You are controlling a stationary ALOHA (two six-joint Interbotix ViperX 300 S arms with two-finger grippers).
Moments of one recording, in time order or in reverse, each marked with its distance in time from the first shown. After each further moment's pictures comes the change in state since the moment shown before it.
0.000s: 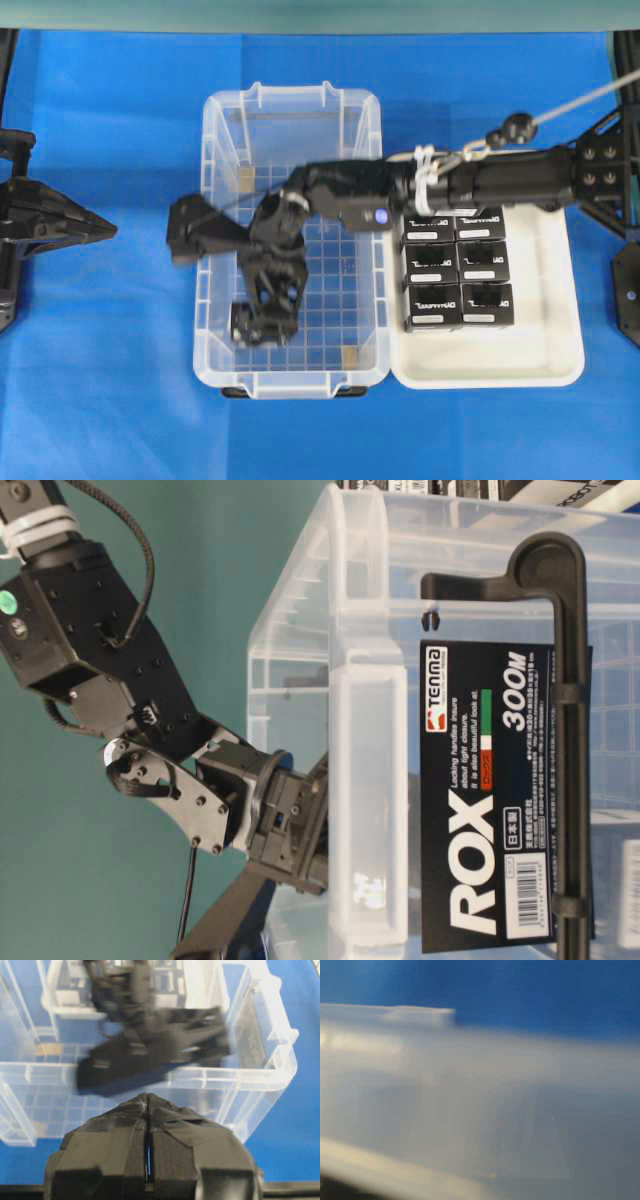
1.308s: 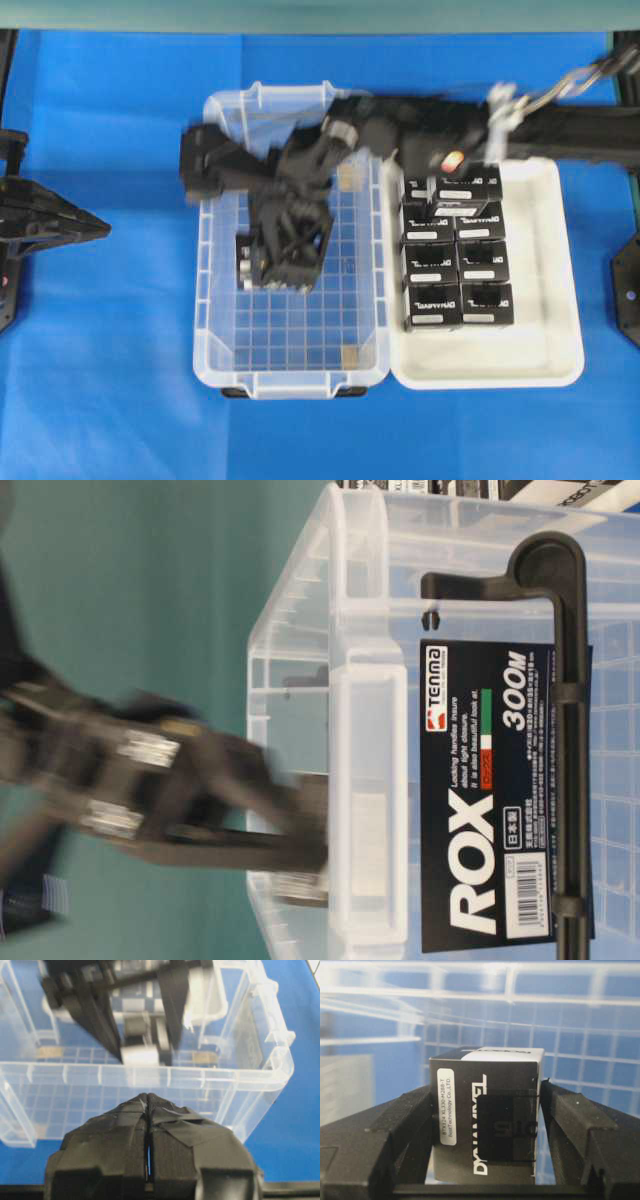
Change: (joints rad) left arm 0.000 -0.031 0.012 0.002 -0.002 -0.006; right arm -0.049 -0.259 0.011 -0.067 0.083 0.017
